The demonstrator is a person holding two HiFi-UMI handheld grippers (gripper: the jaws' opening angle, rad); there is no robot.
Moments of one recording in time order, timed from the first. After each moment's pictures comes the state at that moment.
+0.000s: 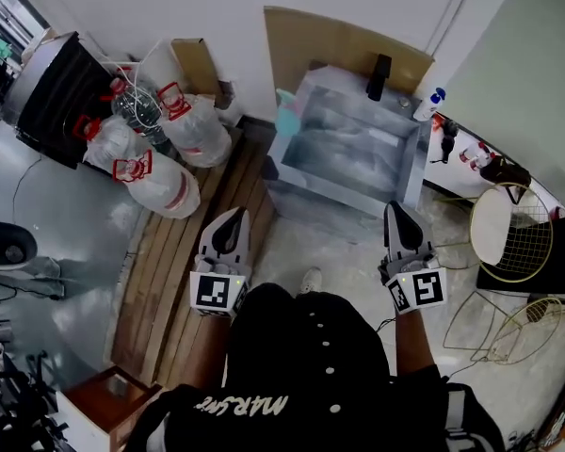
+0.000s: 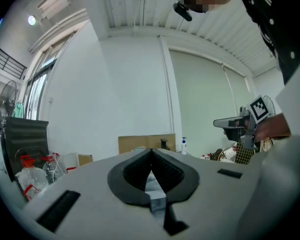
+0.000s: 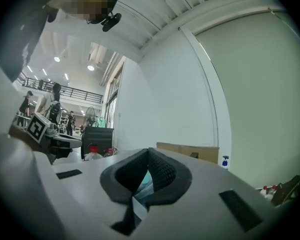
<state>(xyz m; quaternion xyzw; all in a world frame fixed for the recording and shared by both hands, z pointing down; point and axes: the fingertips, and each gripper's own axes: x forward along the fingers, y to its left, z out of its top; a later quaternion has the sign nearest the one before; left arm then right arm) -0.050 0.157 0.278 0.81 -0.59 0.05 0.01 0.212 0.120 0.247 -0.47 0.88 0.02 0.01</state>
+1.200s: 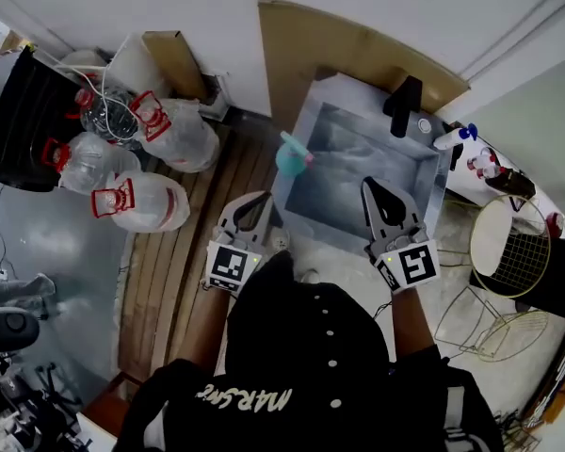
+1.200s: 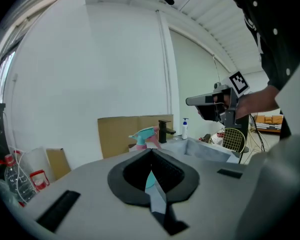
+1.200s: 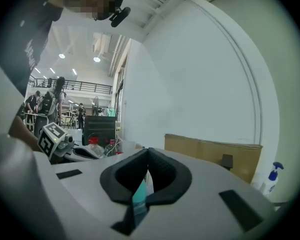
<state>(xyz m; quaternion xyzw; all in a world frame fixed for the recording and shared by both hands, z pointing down) -0.060 -0.090 0.383 0.87 -0.46 0.13 0.05 0.097 -0.124 0.292 -0.40 0.91 -0.01 -0.06</state>
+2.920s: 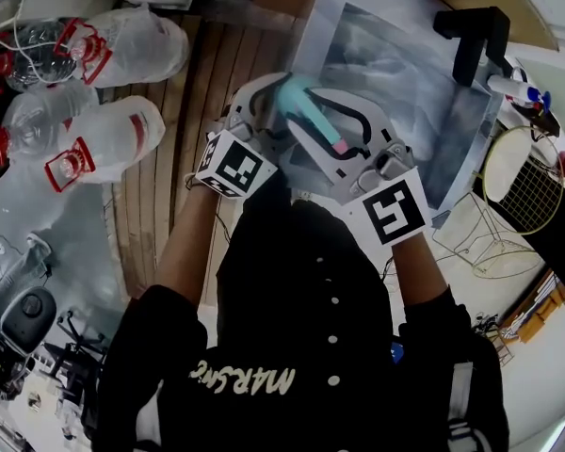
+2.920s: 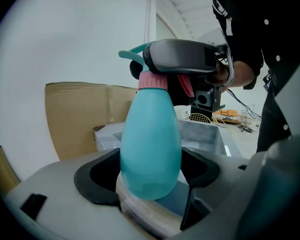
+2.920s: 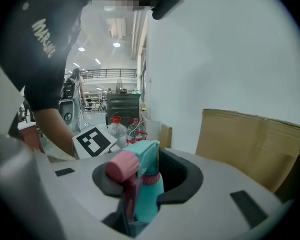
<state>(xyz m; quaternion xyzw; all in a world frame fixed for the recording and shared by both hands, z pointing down) -0.010 -0.213 0.544 0.95 -0.24 0.20 0.06 -0.050 -0.218 0.429 -0.23 0.95 -0.03 -0.19</state>
